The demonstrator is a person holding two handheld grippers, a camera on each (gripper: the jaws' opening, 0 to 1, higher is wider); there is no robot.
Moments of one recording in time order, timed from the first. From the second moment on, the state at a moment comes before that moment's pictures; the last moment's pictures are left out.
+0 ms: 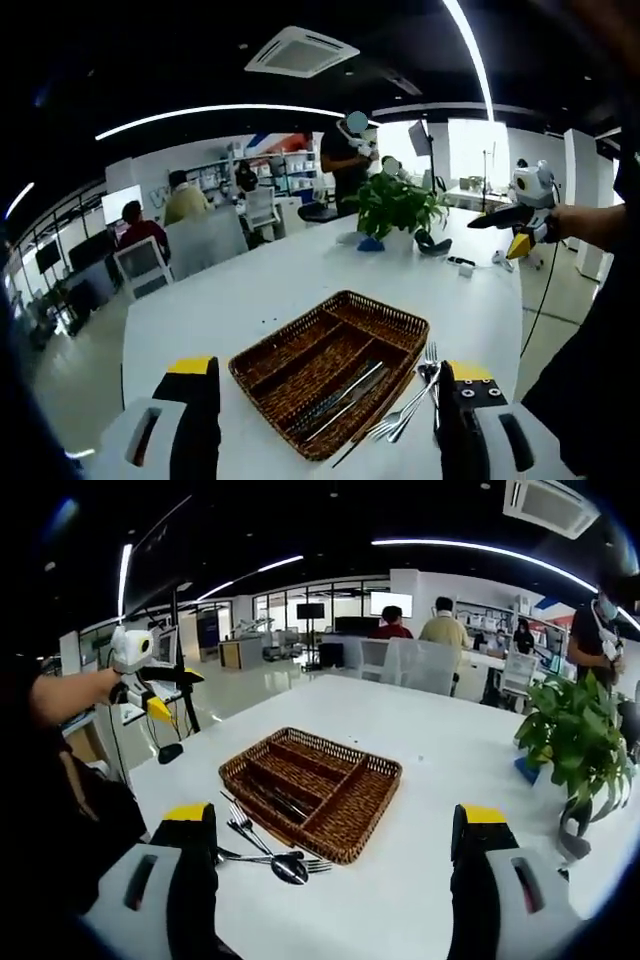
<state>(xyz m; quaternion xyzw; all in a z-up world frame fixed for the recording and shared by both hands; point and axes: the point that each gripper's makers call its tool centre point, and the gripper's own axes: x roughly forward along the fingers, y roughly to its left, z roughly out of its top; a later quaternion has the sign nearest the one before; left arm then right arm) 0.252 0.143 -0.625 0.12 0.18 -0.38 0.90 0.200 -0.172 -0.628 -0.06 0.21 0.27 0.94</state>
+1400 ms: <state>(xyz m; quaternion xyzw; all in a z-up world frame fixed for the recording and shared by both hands) 0.223 0.088 -0.643 0.22 0.23 -0.48 0.82 0.191 -0.192 -0.620 -0.08 0.19 0.26 0.94</state>
